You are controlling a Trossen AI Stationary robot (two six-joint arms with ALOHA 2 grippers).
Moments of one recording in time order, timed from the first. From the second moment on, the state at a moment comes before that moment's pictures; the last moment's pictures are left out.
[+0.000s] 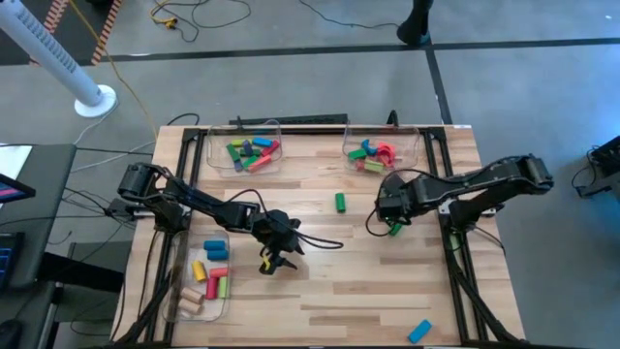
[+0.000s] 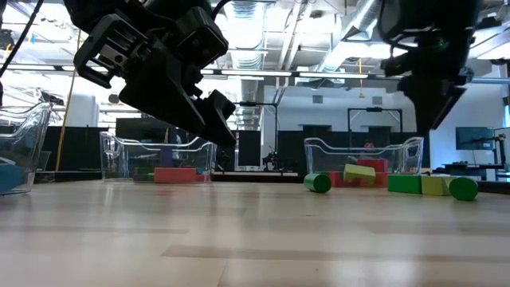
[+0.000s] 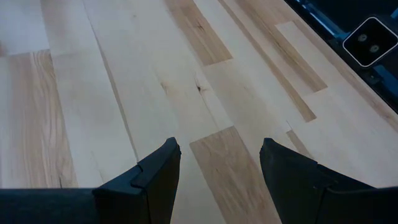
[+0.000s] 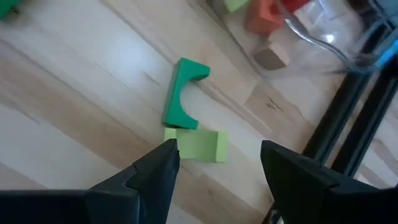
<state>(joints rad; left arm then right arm) -0.15 1.67 0.81 0.22 0.30 0.10 0.12 1.31 0.91 -1.24 0.48 0.97</state>
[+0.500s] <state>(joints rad) -0.15 1.67 0.81 0.22 0.30 0.10 0.26 1.28 0.87 -1.22 0.45 1.07</state>
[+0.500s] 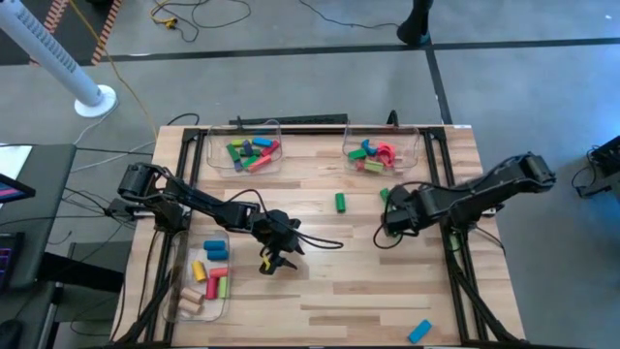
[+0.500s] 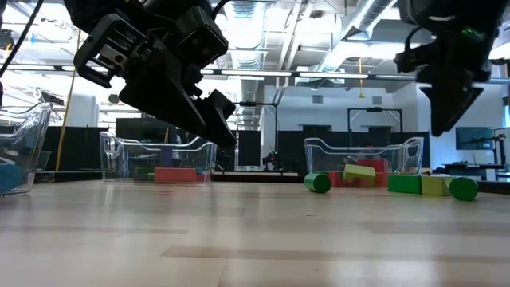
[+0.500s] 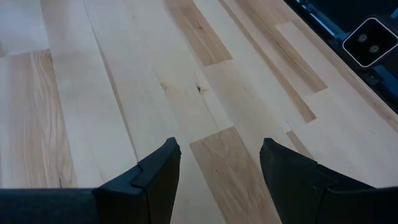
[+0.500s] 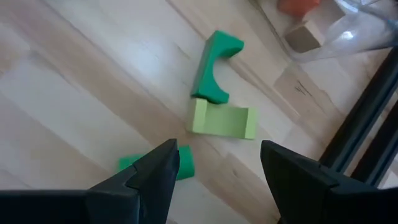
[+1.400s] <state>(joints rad) -0.15 1.67 0.81 0.25 0.30 0.09 0.48 1.26 0.69 -0.98 0.26 1.09</state>
